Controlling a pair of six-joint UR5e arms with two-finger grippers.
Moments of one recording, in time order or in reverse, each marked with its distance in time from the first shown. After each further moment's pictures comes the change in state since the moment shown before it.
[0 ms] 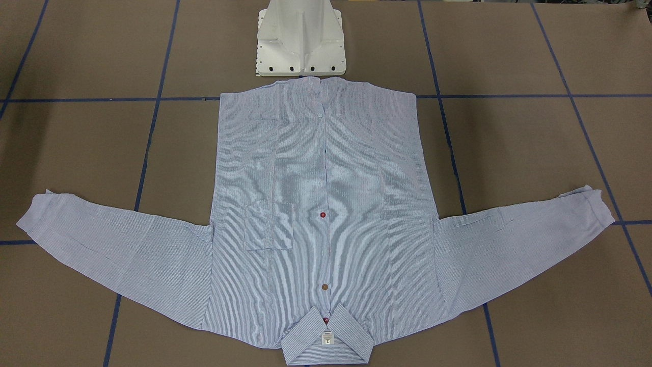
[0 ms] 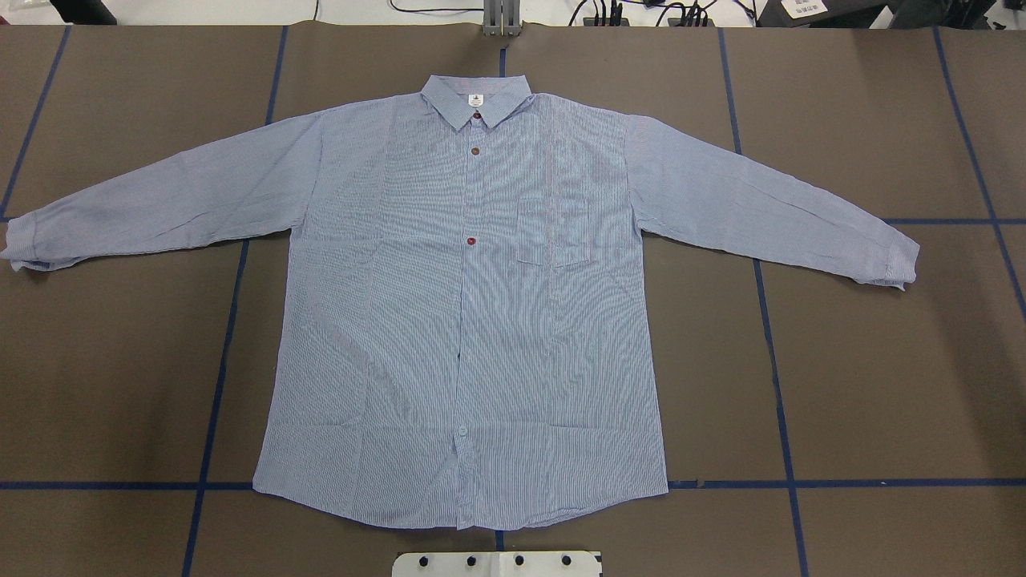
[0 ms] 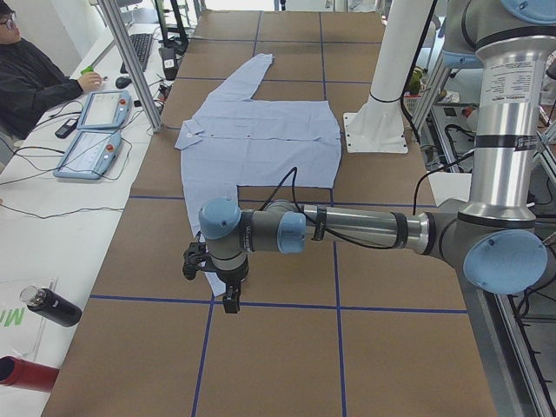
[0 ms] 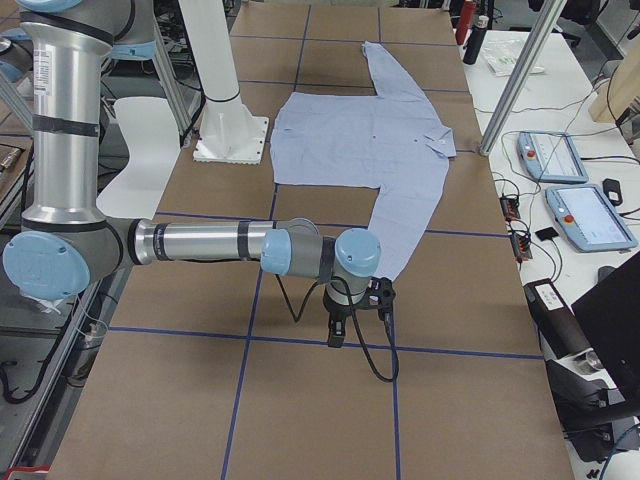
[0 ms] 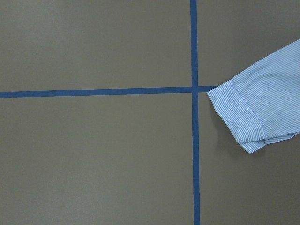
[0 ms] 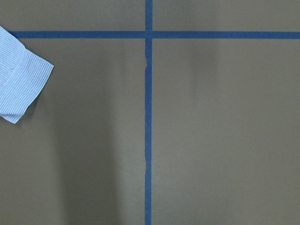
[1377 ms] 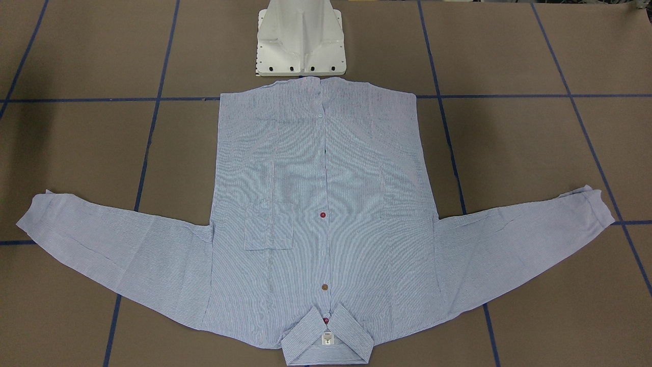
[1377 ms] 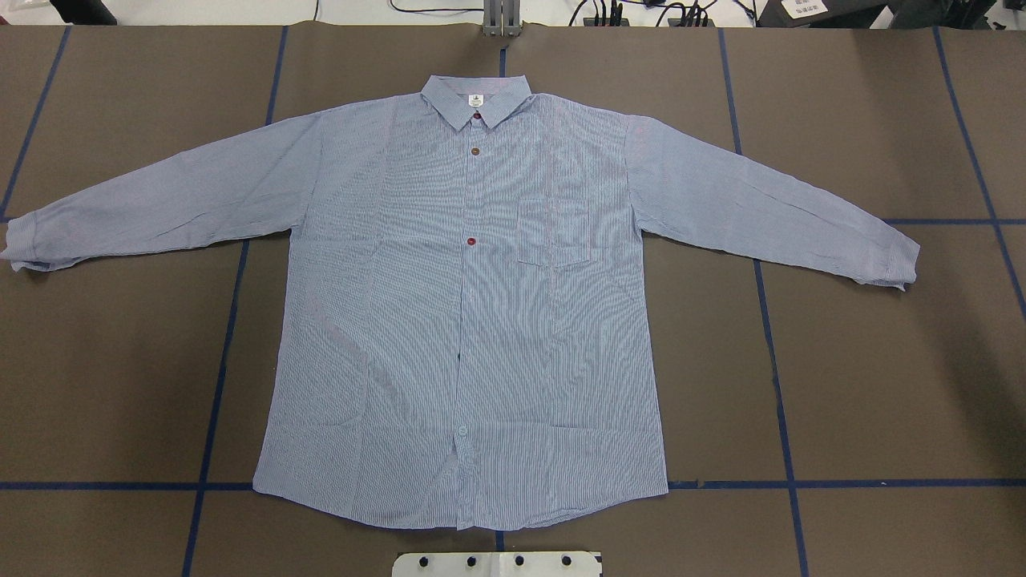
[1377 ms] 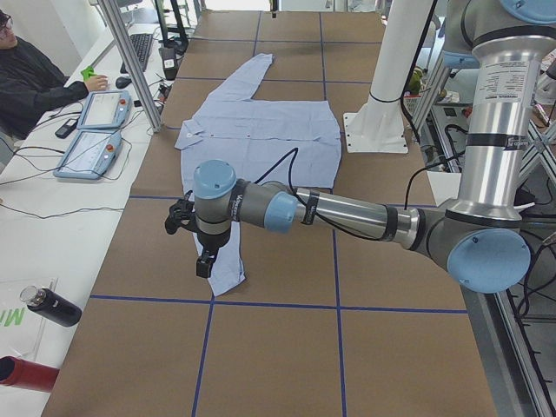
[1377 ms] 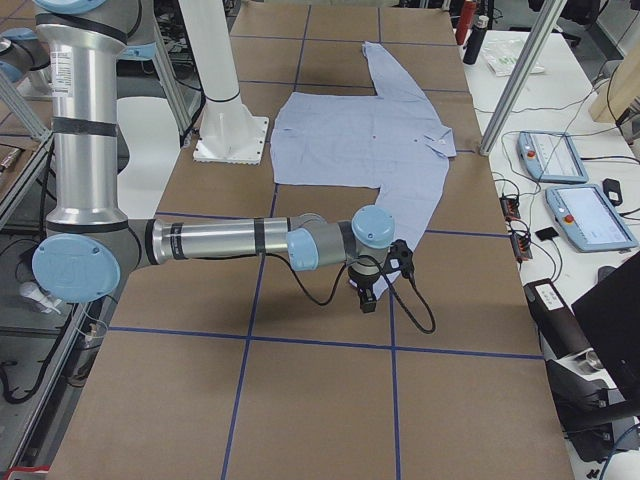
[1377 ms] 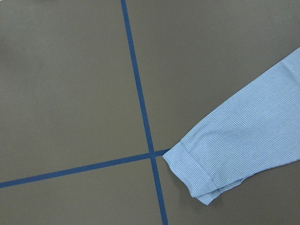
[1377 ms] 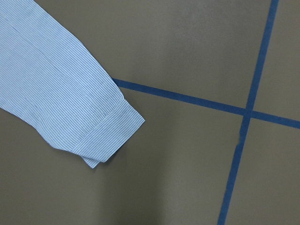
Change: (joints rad) left arm 0.024 -0.052 -0.008 -0.212 -0.028 -0.005; right arm -0.143 0.063 -0.080 0.356 0.085 0.083
